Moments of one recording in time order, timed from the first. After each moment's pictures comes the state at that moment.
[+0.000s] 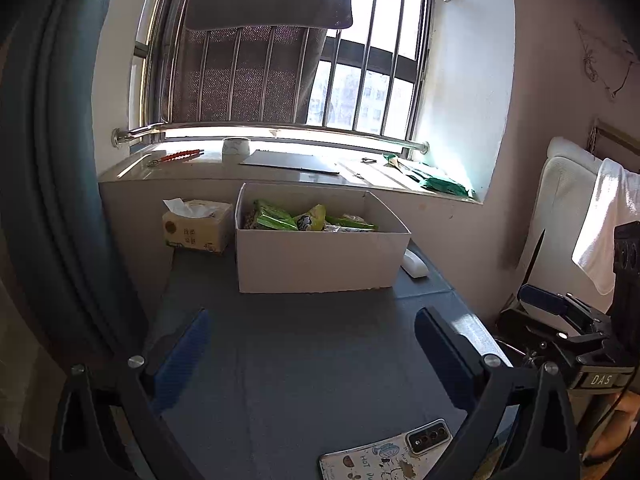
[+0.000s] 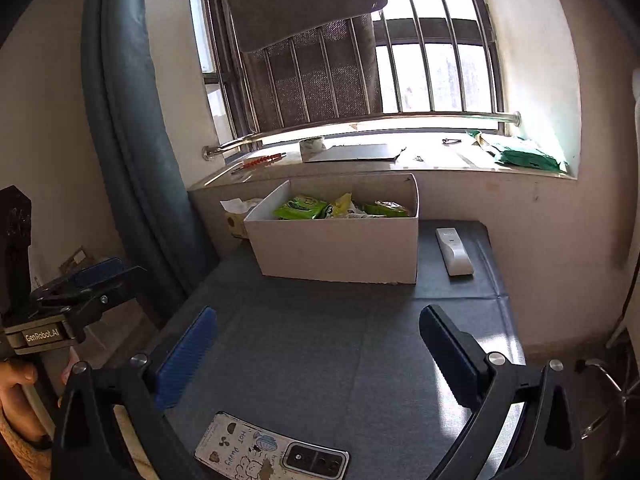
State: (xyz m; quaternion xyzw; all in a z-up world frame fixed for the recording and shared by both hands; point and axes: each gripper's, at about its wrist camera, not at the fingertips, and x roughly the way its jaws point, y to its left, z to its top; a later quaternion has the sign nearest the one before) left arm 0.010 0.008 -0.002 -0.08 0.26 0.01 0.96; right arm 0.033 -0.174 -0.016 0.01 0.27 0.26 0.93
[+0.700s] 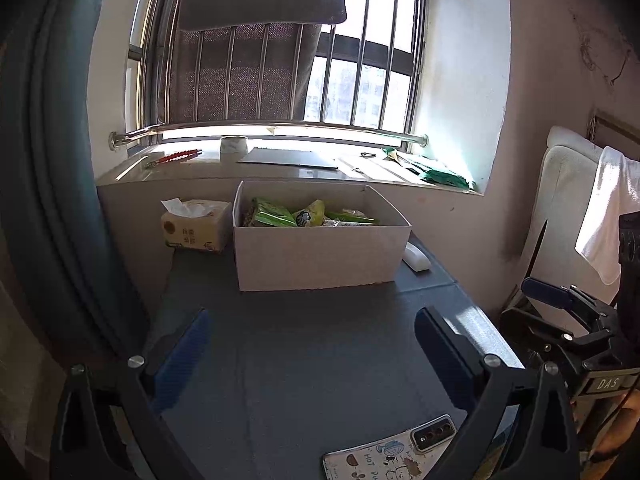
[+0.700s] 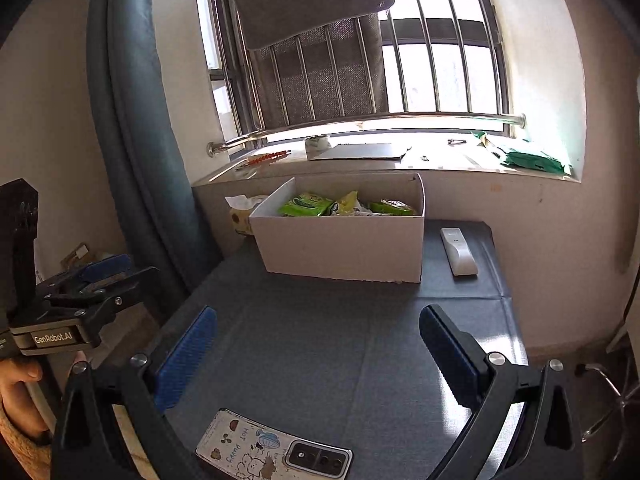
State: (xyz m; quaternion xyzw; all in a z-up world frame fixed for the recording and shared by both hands) left arm 0.014 0.005 -0.005 -0.07 0.26 0.00 0.96; right arm 0.028 -0.170 -0.019 0.00 0.27 0.27 0.92
